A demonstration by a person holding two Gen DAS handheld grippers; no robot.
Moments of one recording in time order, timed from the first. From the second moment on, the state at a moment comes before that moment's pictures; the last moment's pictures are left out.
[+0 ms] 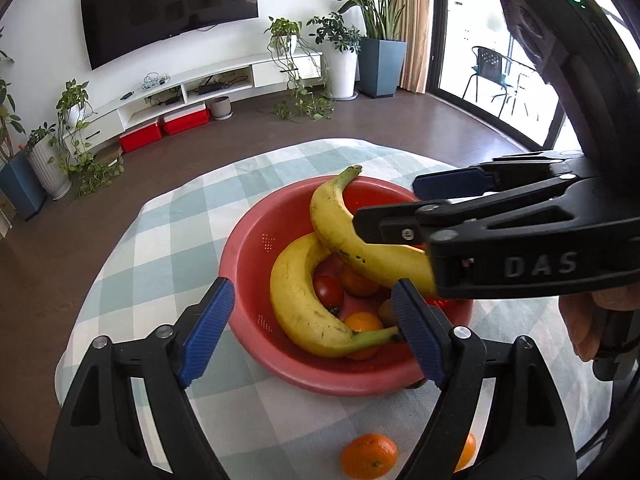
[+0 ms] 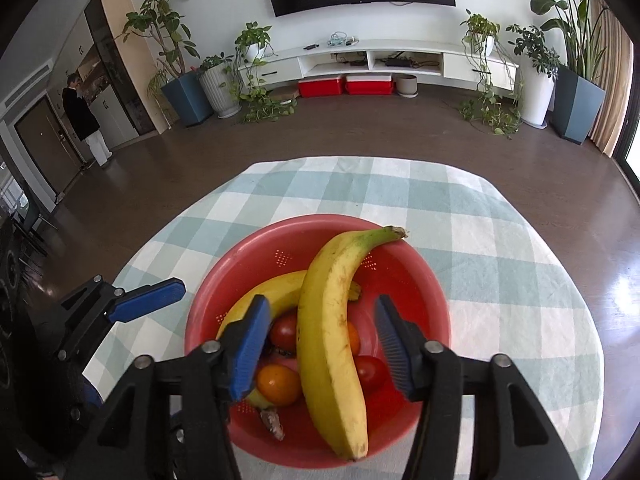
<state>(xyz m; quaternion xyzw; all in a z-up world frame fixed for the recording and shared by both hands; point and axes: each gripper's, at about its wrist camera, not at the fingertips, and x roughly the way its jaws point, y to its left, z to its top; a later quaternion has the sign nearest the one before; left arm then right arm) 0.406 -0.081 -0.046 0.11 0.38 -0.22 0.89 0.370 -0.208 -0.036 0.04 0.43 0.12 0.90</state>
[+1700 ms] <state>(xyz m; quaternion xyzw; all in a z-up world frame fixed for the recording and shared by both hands) 0.319 -0.054 -0.101 0.15 0.48 -0.27 0.82 0.159 -0.217 -0.099 0.12 0.44 0.11 0.89</state>
